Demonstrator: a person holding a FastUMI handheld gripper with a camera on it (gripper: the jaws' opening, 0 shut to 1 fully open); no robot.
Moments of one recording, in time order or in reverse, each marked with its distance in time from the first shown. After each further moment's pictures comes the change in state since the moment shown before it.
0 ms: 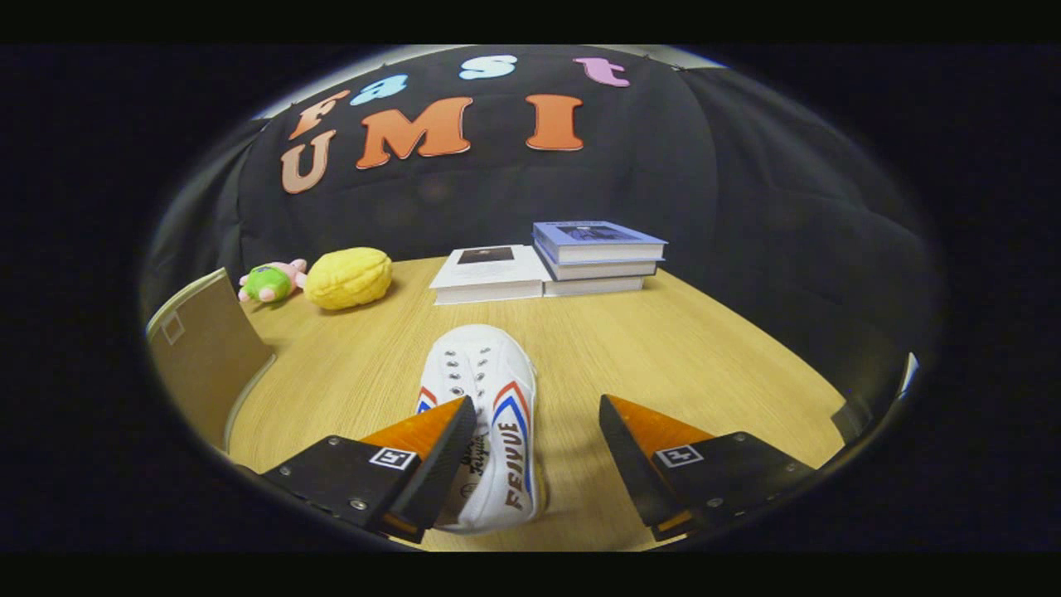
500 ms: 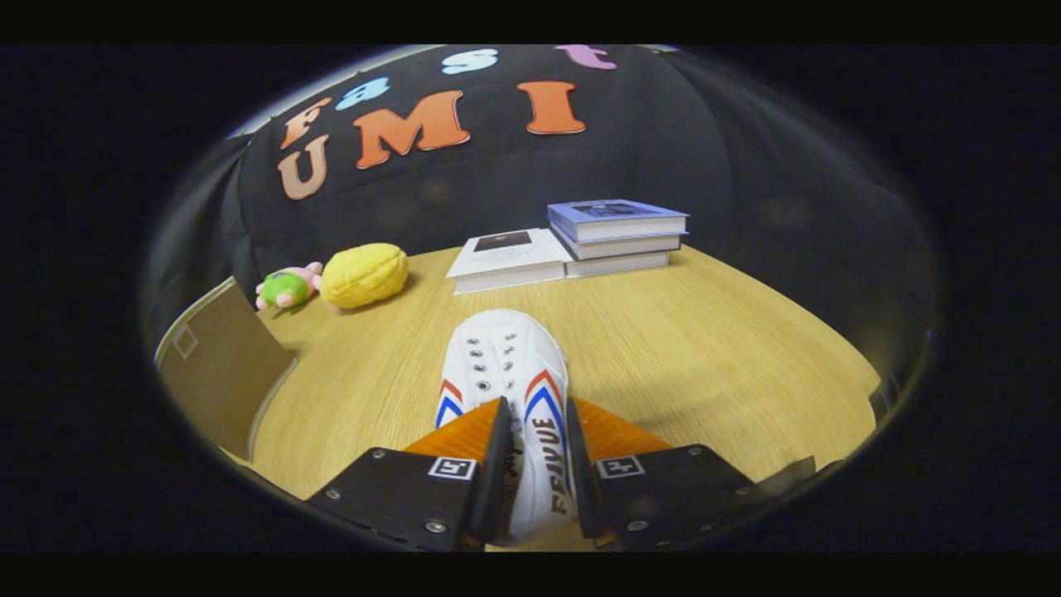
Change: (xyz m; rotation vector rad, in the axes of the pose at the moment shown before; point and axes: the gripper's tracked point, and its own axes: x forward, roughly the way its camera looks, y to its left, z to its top) arm 0.003 0.018 -0.008 0.029 0.048 0.056
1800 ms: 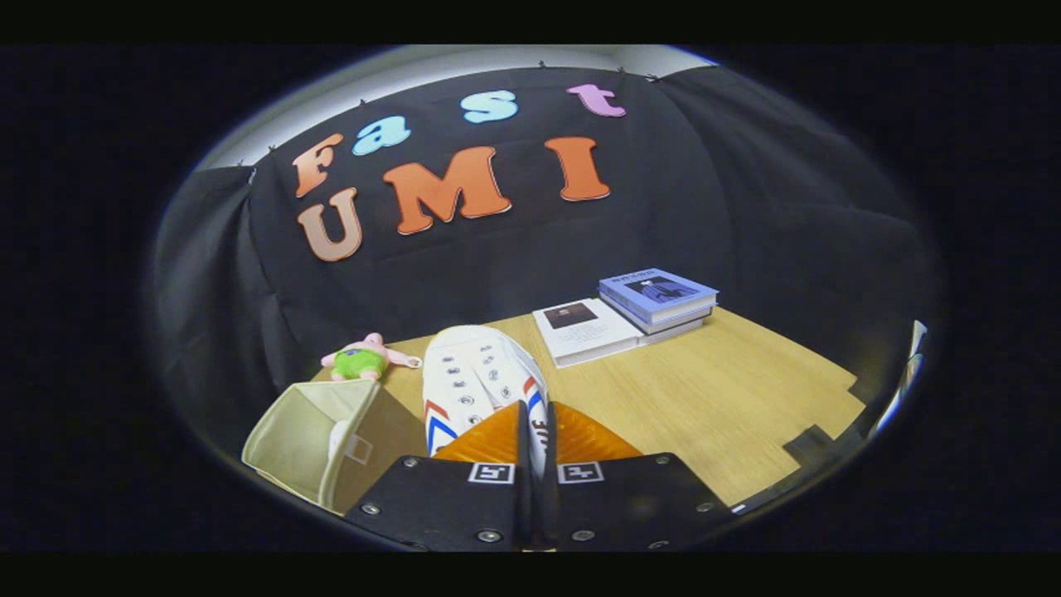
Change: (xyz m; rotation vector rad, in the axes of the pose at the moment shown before) arm -0.122 0.163 0.117 0.152 -0.180 0.001
